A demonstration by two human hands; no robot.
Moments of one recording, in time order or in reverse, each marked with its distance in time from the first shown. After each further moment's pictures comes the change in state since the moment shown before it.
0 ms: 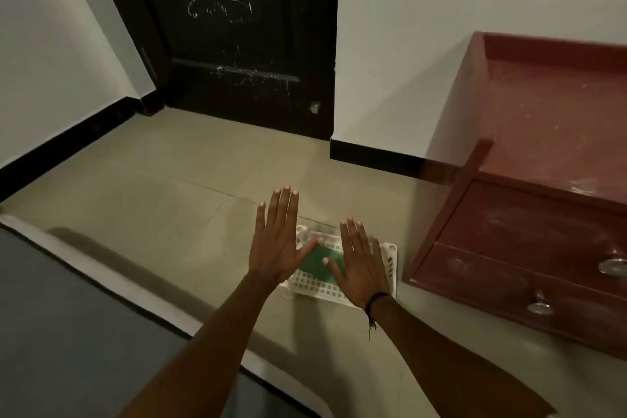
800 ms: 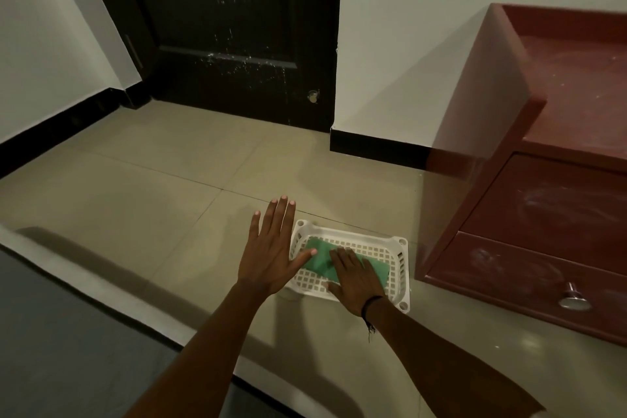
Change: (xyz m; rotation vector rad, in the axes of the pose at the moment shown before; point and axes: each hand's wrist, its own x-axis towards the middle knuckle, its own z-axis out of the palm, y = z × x) left_hand -0.030 -0.037 0.043 0.022 -0.144 0.040; right_hand 0.005 0.017 0.089 -0.190 -0.370 -0.011
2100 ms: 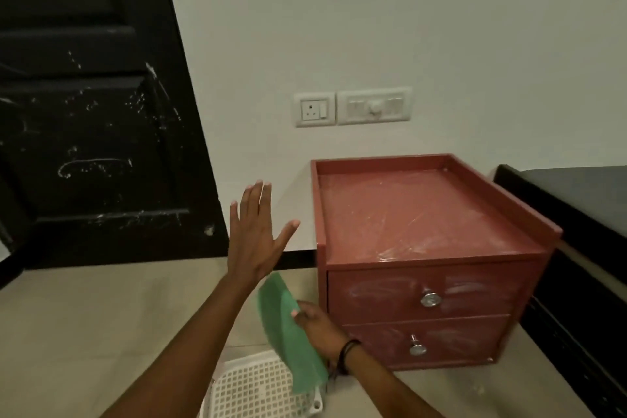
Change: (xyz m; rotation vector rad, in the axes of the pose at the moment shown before) left_hand 0.188 0.197 -0.236 -0.290 0.366 0.253; right_hand -0.133 0.034 -0.259 1.328 0.226 0.166
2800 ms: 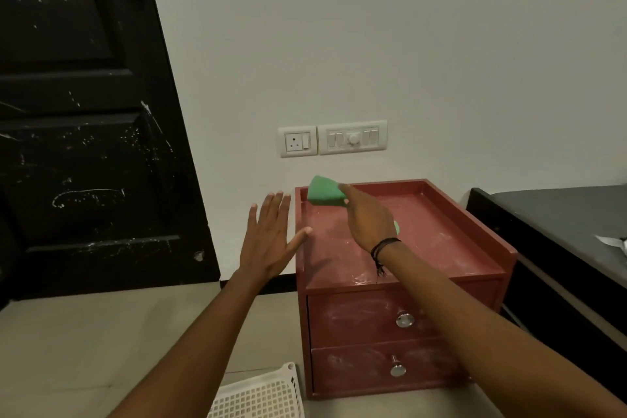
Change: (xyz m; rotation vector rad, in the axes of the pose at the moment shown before) left_hand 0.046 0.054 -0.006 0.090 -0.152 0.123; right_hand -0.010 -0.173 -0.177 -1.043 0.814 -0.472
